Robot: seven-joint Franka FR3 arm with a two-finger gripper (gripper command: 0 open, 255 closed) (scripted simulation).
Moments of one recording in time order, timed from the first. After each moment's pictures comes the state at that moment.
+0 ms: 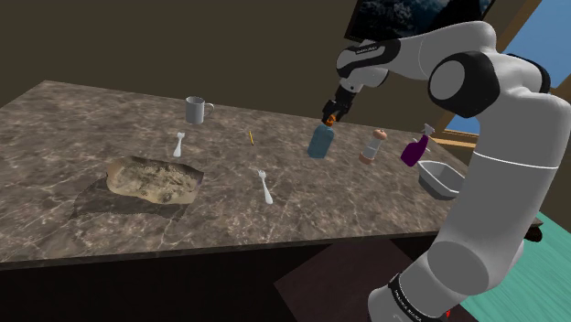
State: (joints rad) arm -0.13 0.37 -0.34 -1.66 0.22 2.08 -0.55
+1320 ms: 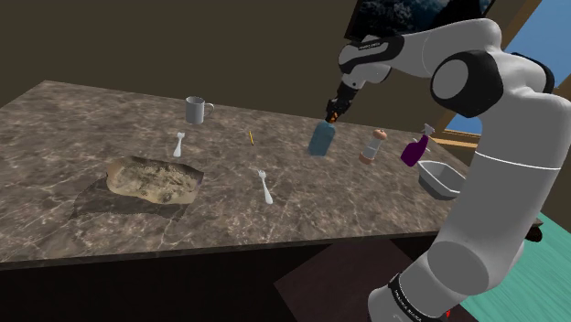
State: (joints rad) arm -0.13 0.35 -0.34 -1.64 0.21 2.05 -0.54
